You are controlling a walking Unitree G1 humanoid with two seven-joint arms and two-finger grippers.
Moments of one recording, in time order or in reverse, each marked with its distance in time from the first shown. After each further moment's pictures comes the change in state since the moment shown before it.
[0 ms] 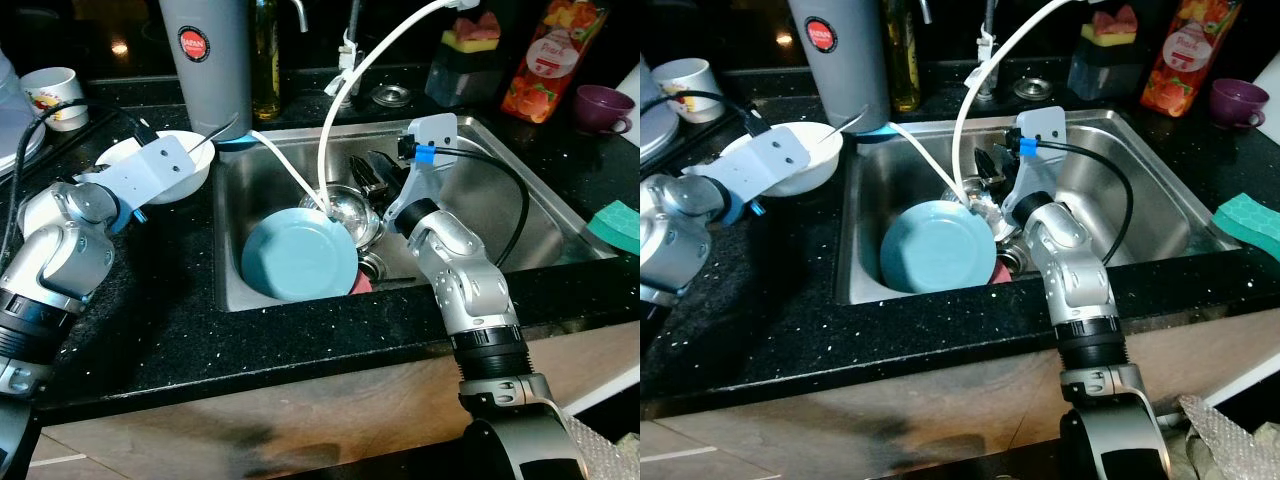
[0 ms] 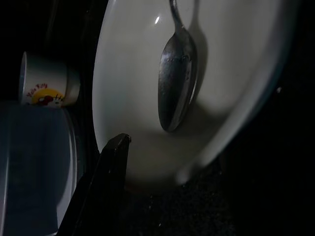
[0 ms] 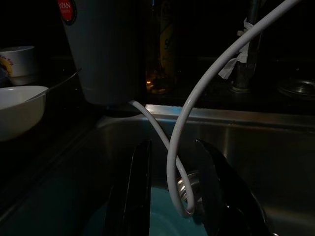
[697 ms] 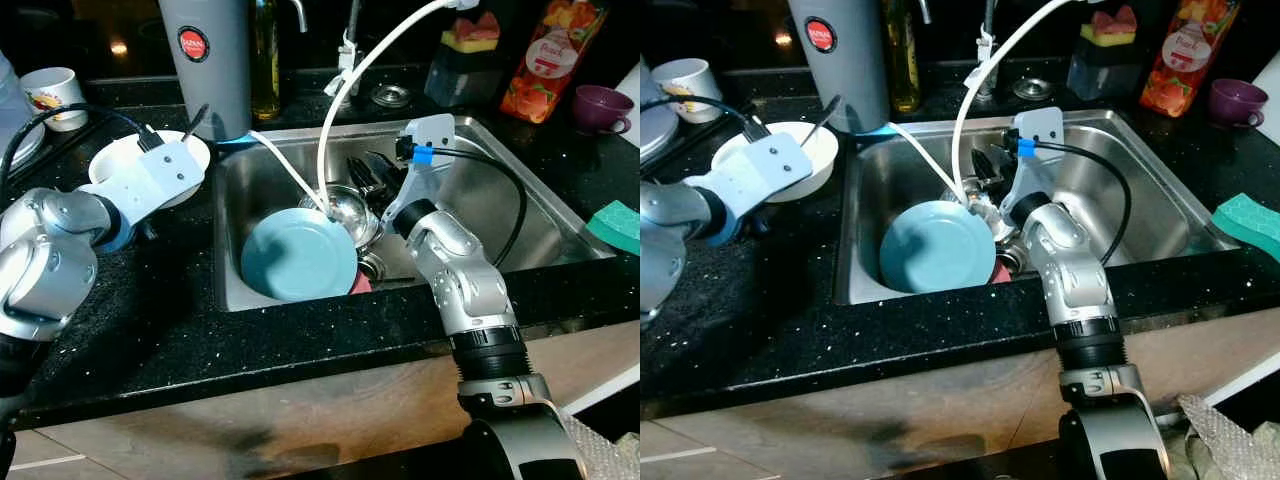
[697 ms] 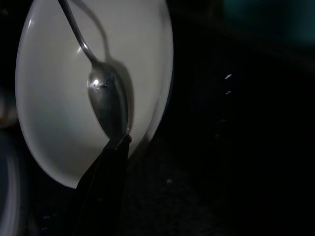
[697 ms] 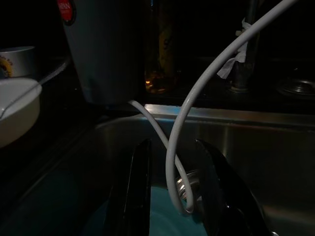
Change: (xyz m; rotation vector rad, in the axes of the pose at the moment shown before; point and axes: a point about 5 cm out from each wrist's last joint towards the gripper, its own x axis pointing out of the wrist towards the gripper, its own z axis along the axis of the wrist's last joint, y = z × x) left arm -0.035 -0.016 0.008 -0.070 -0.098 -0.238; right arm 0.000 0.001 0.000 0.003 0.001 0.007
